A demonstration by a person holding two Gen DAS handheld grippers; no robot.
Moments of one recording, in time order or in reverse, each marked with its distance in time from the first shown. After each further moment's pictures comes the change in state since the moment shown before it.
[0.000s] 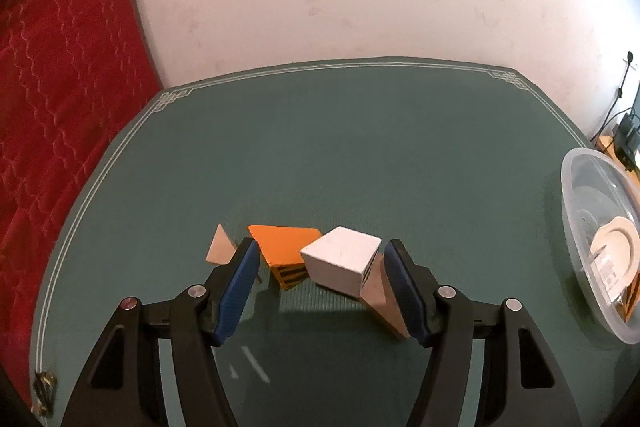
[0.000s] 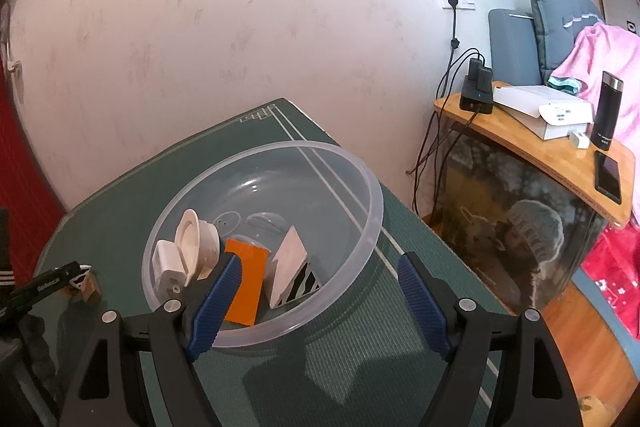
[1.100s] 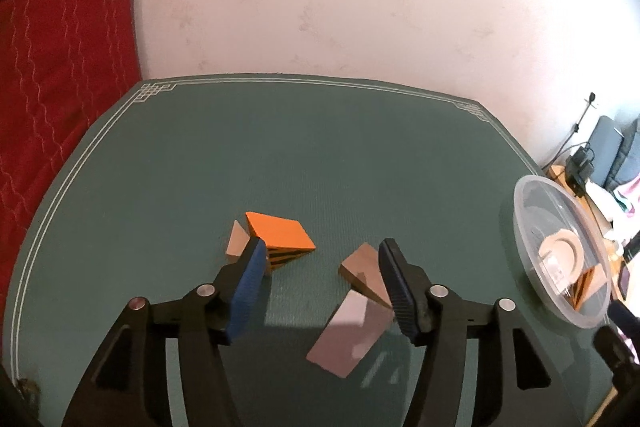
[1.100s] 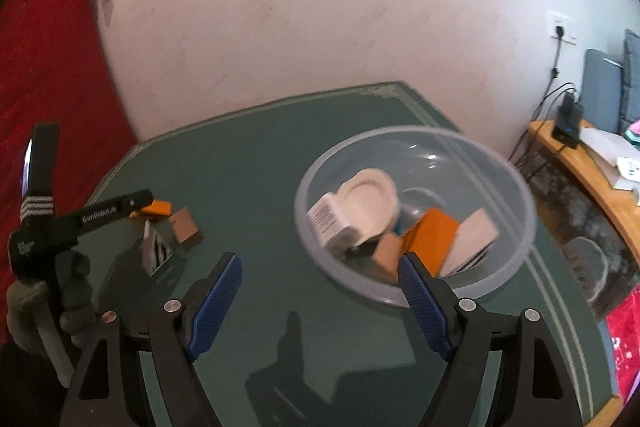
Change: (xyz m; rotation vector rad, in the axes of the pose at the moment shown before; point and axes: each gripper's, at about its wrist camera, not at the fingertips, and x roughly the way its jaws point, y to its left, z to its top) left arm -0.028 0.047 -0.001 -0.068 -0.037 -0.224; right arm -0.022 0.104 -0.024 -0.243 0.094 0.216
